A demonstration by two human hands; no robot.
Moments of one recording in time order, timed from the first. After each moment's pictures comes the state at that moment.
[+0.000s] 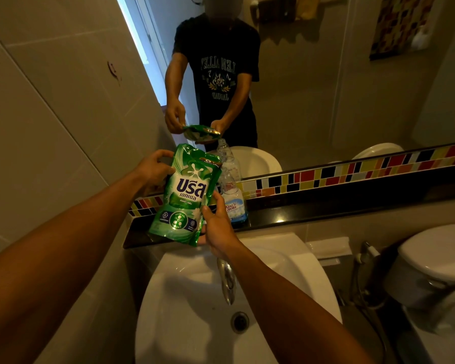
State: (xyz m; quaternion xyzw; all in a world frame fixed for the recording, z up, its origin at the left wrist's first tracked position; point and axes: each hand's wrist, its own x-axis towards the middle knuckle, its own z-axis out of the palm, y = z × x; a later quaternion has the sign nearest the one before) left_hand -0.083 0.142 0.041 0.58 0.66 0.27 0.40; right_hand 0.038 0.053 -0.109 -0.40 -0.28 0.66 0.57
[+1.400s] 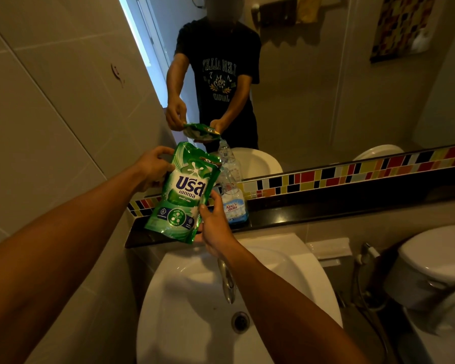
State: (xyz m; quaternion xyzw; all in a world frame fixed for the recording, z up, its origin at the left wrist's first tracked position) left_hand -0.085 0.140 0.053 0.59 0.66 0.26 0.38; right_hand 0.028 0.055 -0.103 -0.37 -0.28 0.65 0.60
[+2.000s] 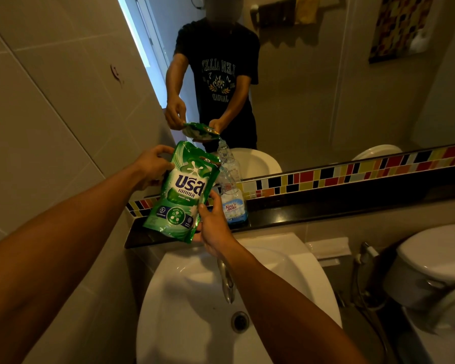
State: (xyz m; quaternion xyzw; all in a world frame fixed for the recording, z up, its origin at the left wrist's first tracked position) left_hand -0.083 0.139 0.058 0.60 0.66 0.25 0.38; right_hand 0.026 0.051 -0.099 -0.37 -0.26 0.66 0.59
